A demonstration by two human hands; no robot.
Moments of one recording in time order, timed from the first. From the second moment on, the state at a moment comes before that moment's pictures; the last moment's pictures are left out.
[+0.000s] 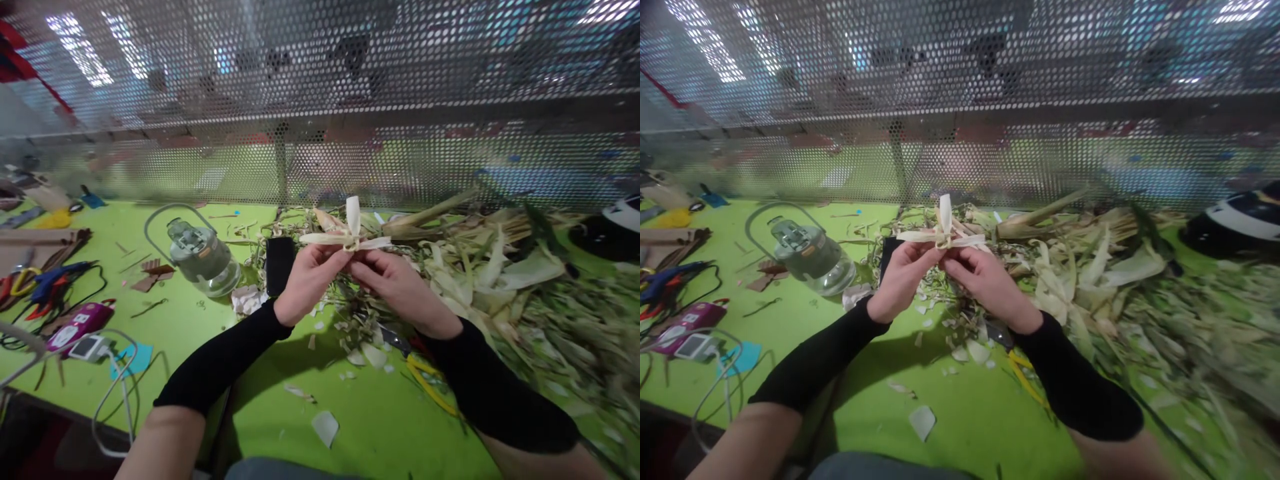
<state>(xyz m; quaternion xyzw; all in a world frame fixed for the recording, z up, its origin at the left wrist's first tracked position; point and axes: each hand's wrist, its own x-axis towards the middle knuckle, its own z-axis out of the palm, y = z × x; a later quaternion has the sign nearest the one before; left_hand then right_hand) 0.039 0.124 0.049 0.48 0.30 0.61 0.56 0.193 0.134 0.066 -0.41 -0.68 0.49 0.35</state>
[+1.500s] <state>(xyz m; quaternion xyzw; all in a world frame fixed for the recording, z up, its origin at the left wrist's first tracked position) 0.028 0.114 0.054 0.76 0.38 0.36 0.38 0.201 0.130 0.074 -0.39 -0.75 0.31 0.44</state>
